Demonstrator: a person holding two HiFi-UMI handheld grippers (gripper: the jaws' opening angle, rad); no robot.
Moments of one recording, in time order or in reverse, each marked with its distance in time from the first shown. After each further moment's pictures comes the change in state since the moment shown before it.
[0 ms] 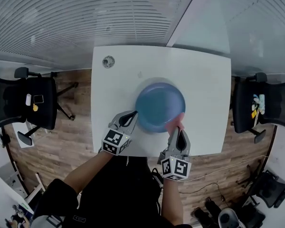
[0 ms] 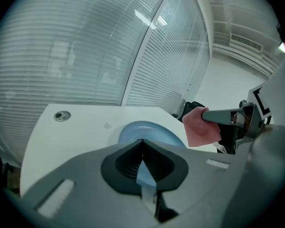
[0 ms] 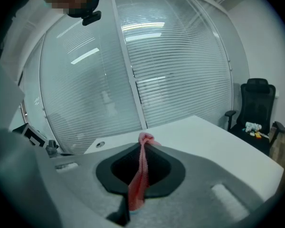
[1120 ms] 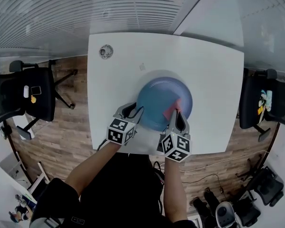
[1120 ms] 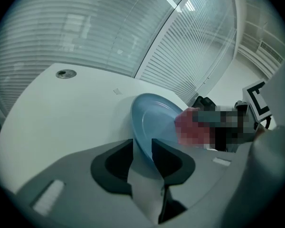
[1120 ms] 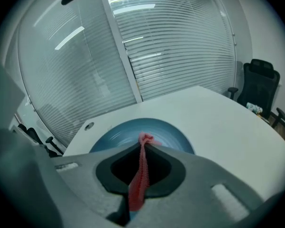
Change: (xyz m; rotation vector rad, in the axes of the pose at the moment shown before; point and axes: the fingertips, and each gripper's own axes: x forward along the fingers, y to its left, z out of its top) left arm 0.049 0.031 -0.069 -0.213 0.227 0.052; right arm 0.090 -0.009 -0.076 0.068 0.301 -0.037
